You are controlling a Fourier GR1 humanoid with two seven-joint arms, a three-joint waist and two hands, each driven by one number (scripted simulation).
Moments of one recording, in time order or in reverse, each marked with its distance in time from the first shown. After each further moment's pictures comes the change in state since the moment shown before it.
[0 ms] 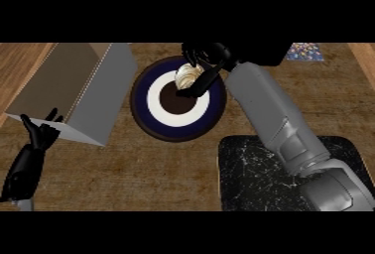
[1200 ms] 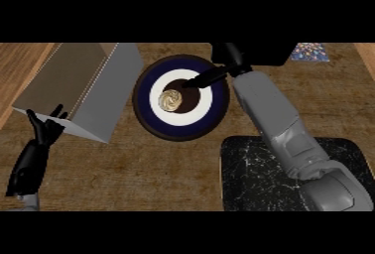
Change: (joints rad) left arm -0.030 -0.018 -0.002 0.011 -0.024 0.004 -0.005; right arm 0.015 0.005 -0.168 0.129 -0.401 -0.058 0.070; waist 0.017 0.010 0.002
